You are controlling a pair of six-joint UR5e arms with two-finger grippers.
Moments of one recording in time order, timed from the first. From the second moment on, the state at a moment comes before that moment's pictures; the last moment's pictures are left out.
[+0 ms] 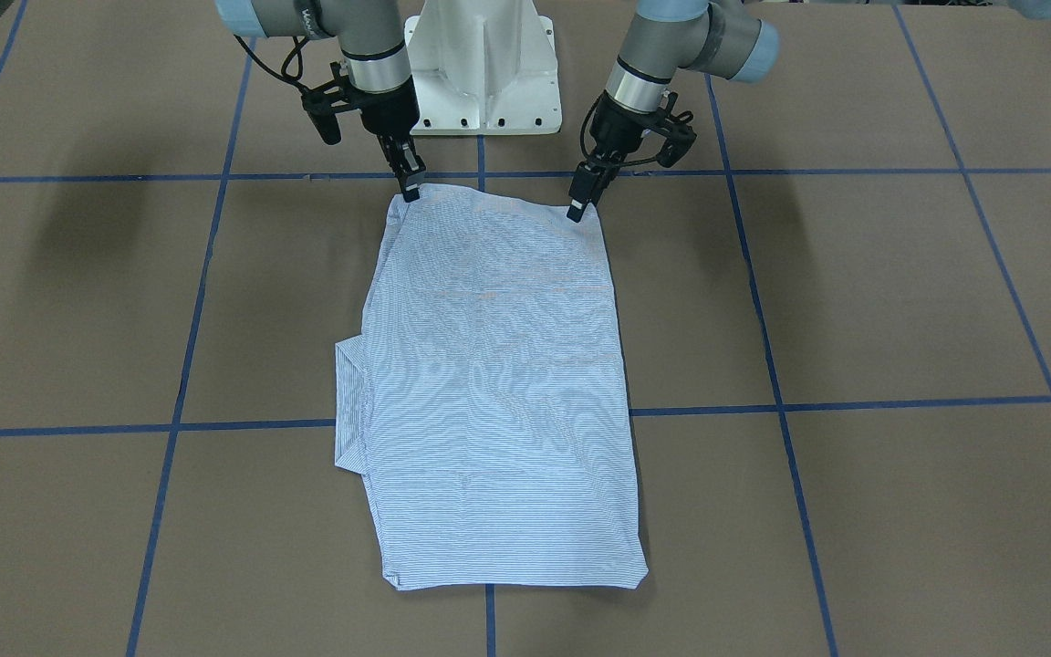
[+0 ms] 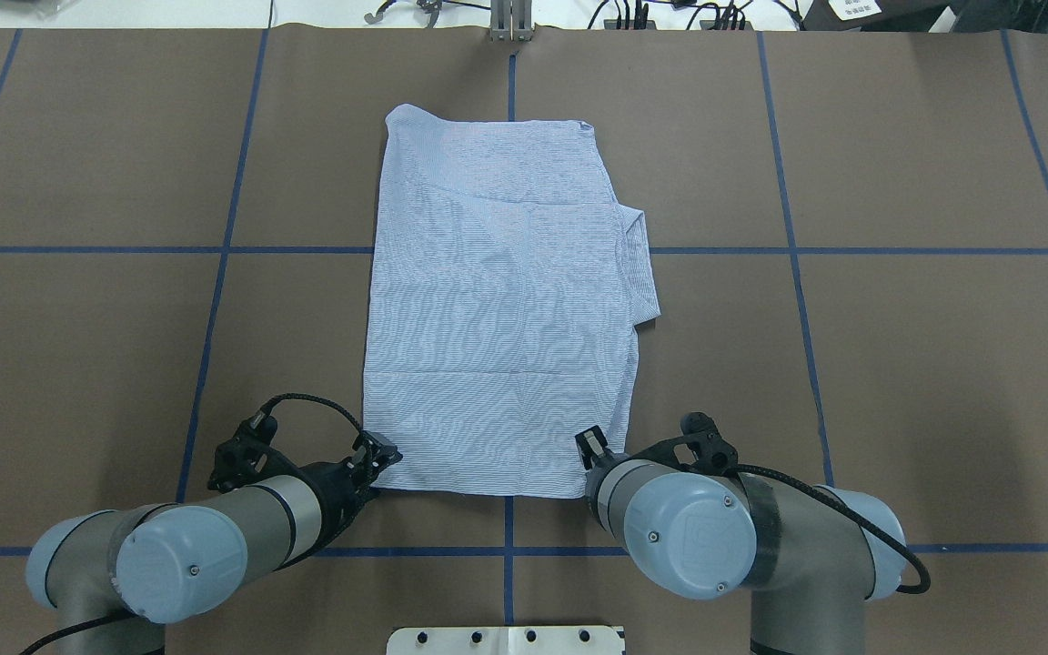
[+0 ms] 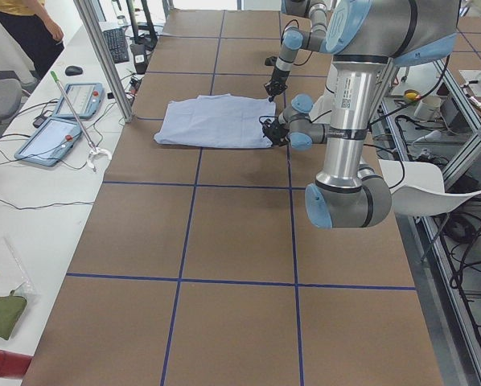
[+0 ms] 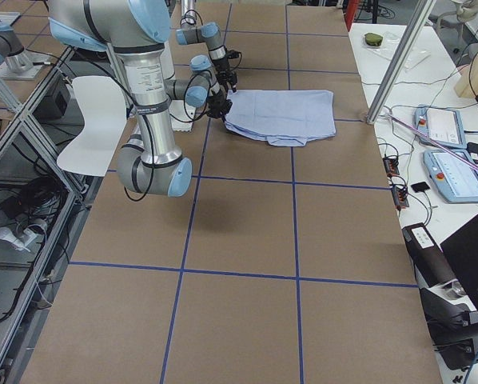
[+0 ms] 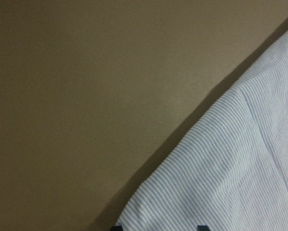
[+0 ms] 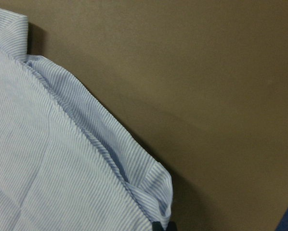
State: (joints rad) left arm -0.17 -1.80 -1.89 -2.15 -1.36 -2.36; right arm 0.18 -1.17 1.97 -1.50 1.45 2.57
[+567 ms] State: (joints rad) left arm -0.17 -1.78 -1.90 -2.14 -1.36 -2.36; right arm 0.18 -1.17 1.97 -1.50 1.45 2.57
